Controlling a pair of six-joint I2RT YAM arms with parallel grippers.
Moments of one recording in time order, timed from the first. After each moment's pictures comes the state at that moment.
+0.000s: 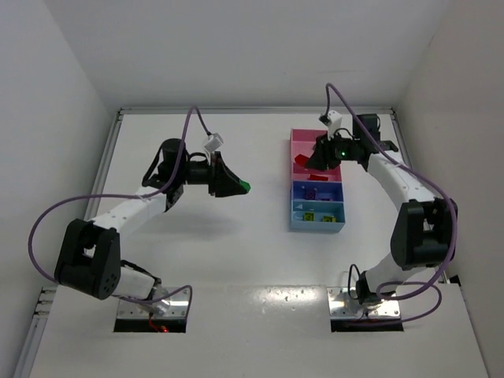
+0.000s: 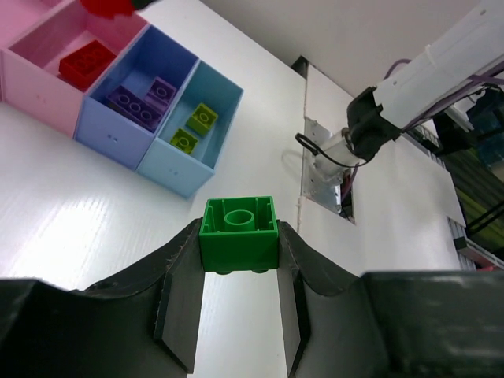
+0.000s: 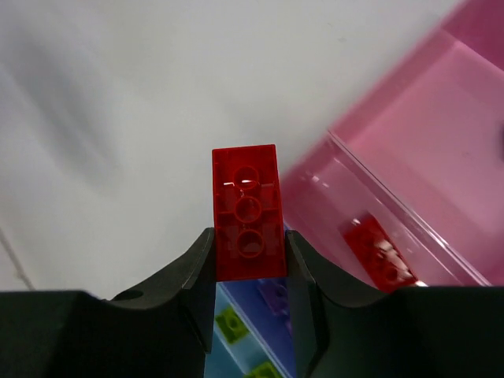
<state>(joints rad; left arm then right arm) -0.31 1.37 0.81 0.32 1.14 -0.34 0.07 1.59 1.19 -0.36 -0.76 -0.21</state>
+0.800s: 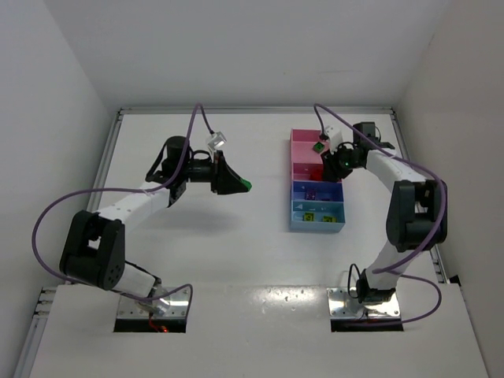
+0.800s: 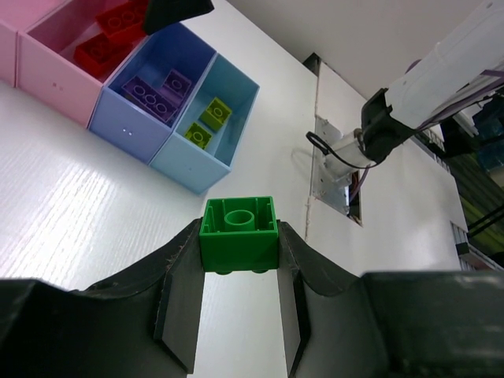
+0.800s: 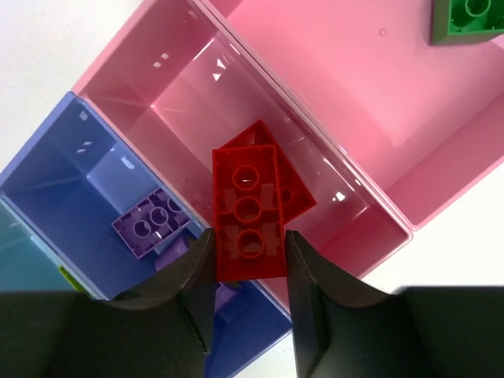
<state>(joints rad) -0.31 1.44 0.86 0.27 1.12 -0.31 0.00 1.74 1.17 -0.47 -0.50 -0.58</state>
